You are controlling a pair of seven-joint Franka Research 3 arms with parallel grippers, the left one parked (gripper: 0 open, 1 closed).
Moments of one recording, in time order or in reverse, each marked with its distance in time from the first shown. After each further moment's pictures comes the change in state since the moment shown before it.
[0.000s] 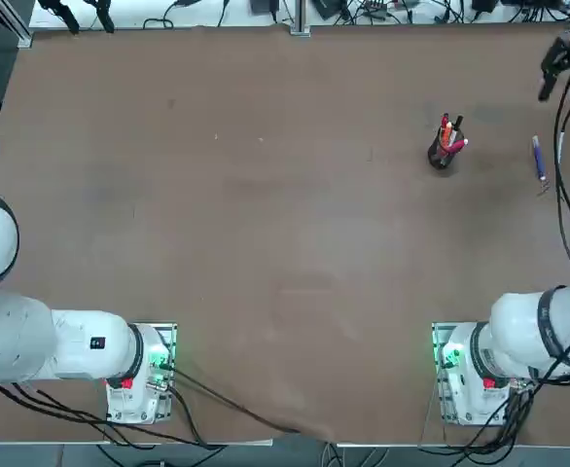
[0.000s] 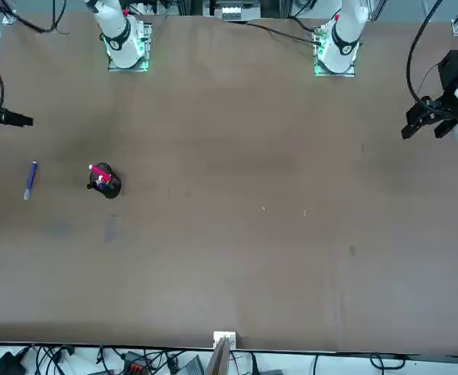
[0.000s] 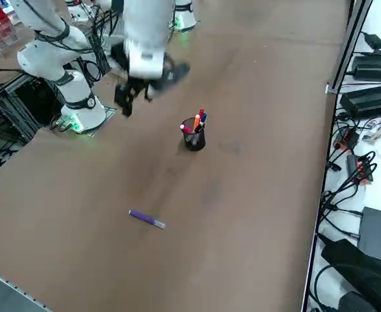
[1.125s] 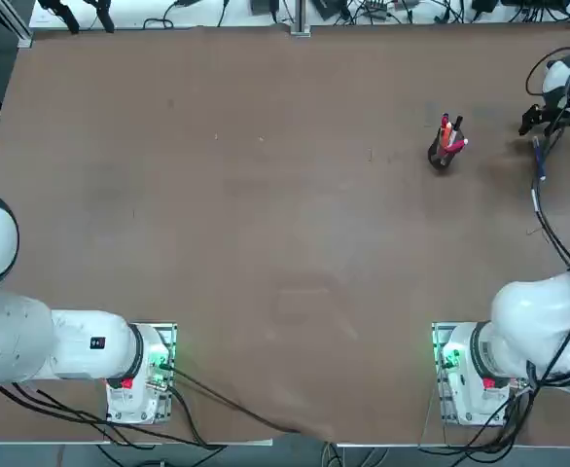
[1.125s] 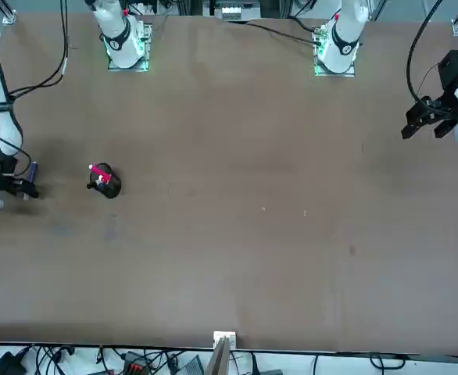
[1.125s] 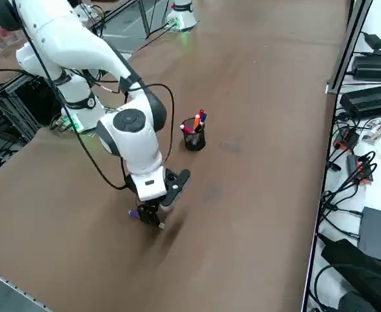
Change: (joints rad) arm -0.198 0.391 0.010 -0.145 -0.002 0.957 -0.254
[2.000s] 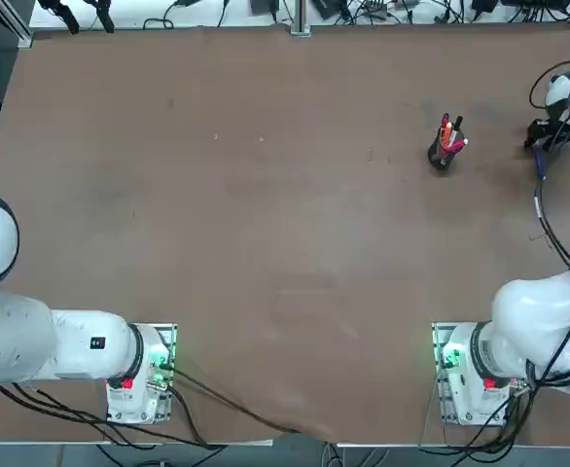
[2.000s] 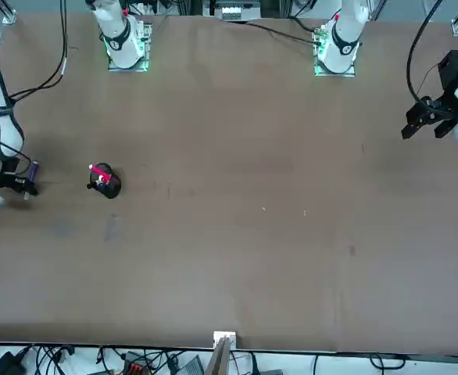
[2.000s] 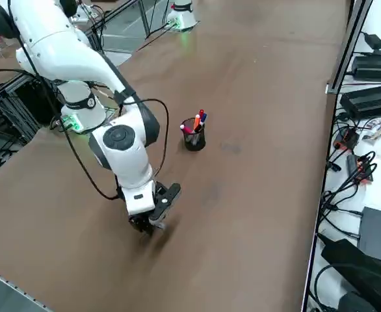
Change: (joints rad) arm -0.048 0.039 0.002 0.000 0.001 0.032 0.000
